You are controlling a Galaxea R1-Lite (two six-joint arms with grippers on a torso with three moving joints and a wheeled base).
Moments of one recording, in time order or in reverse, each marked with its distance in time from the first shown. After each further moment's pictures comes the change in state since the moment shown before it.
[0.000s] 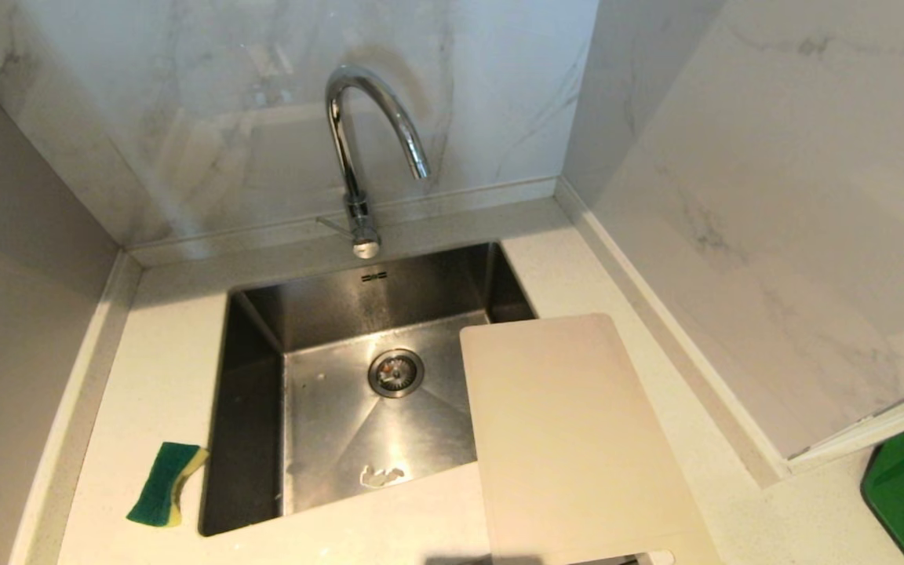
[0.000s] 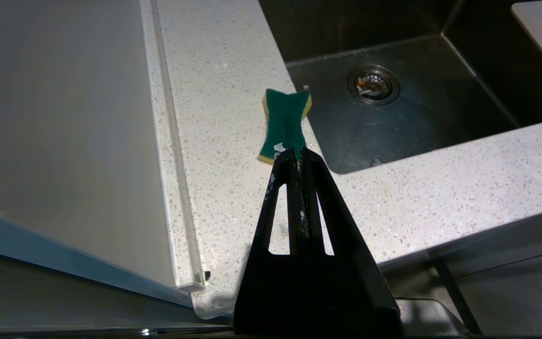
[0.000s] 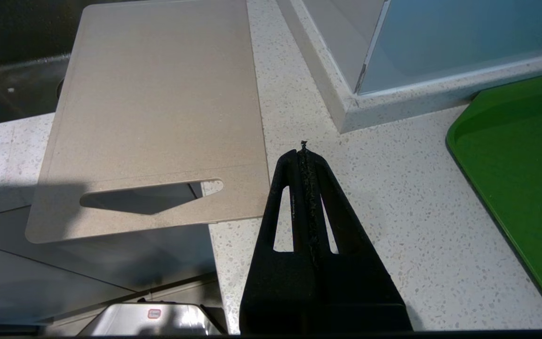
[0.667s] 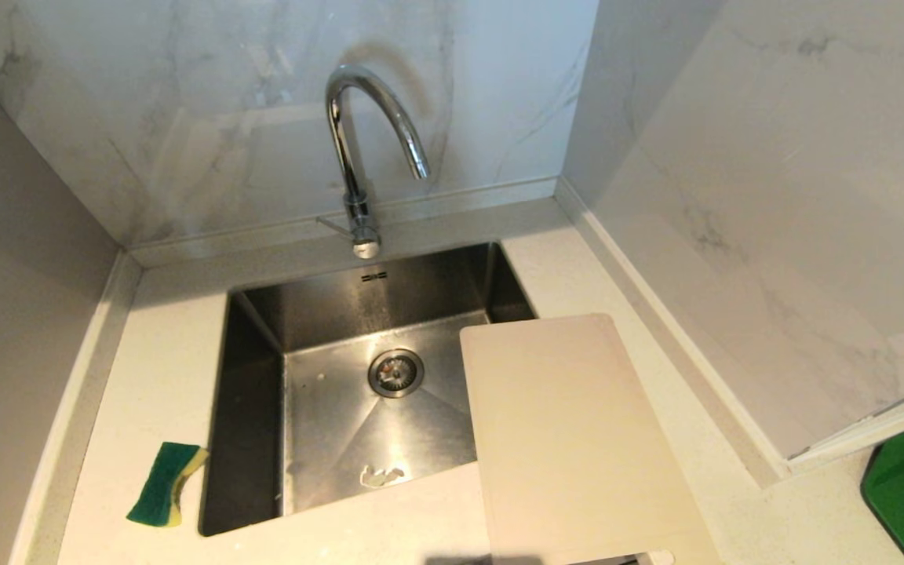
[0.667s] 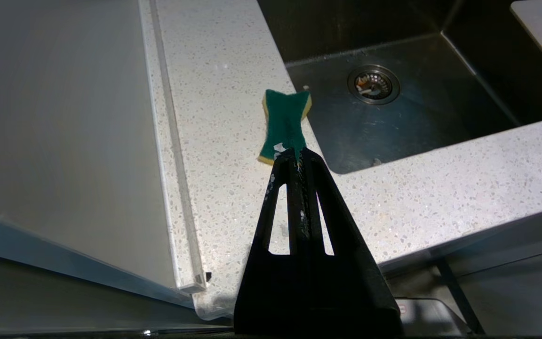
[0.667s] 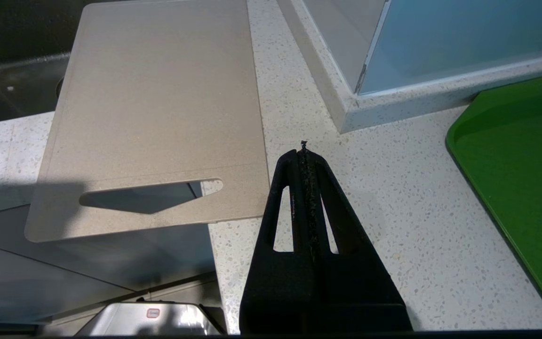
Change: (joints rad) left arm -0.003 0.000 0.000 -0.001 -0.001 0.009; right arm 0.000 0.000 0.000 0.000 0.001 -0.005
